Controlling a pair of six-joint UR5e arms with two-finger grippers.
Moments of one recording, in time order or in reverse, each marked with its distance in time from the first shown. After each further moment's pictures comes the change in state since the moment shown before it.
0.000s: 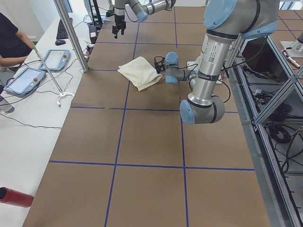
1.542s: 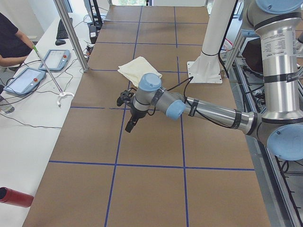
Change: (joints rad) left arm -1.107 0.598 -0.250 0.558 -0.431 1.865; right arm 0.529 -0.902 0.476 -0.200 0.190 -1.369
